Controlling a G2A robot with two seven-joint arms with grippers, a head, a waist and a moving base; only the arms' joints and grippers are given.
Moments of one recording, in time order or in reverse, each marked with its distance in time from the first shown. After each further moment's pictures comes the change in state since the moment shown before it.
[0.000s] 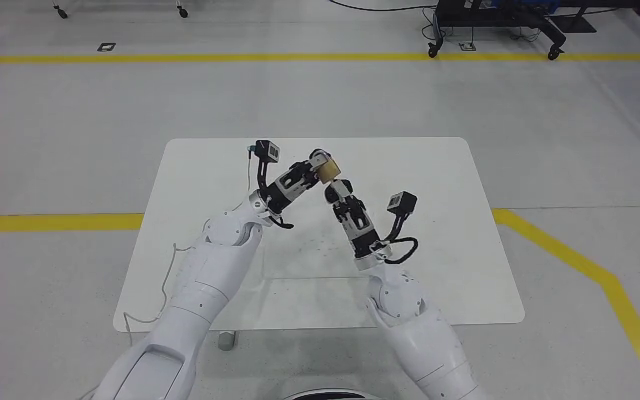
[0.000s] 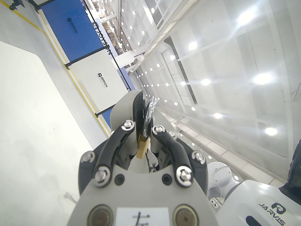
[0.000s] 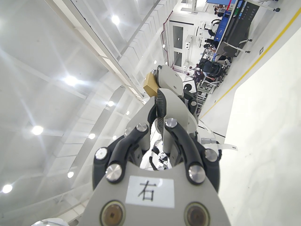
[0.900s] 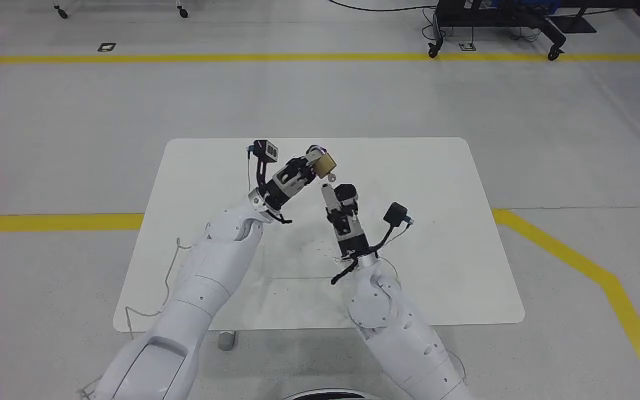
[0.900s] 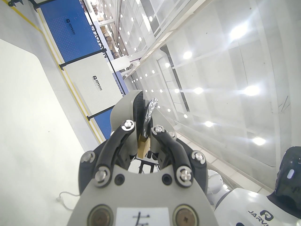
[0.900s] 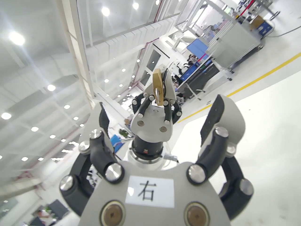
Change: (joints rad) left arm -0.032 -0.011 0.014 0.074 -0.094 -0.004 -0.011; right arm 0.022 -0.038 -0.083 0.073 -0.515 0.023 -0.461
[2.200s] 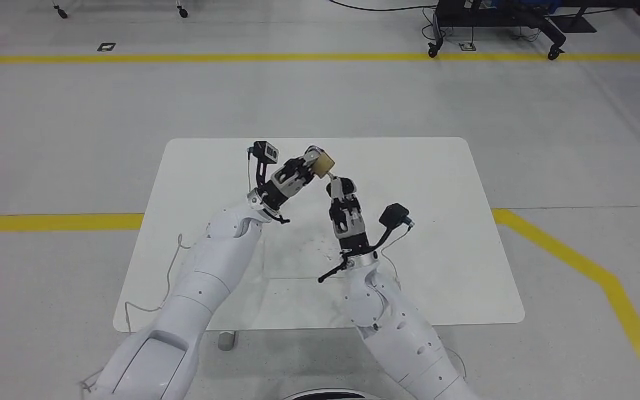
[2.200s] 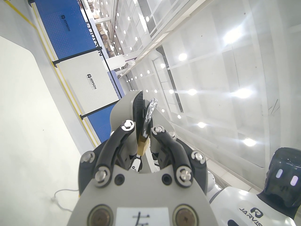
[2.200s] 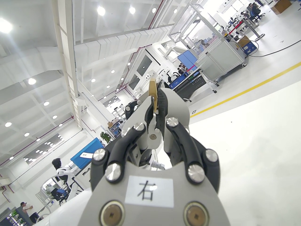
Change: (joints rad) left arm -0.044 -0.005 0.028 0.095 -0.105 -0.011 -0.074; right arm 0.038 0.002 -0.030 0.047 -0.298 0.208 -0.201
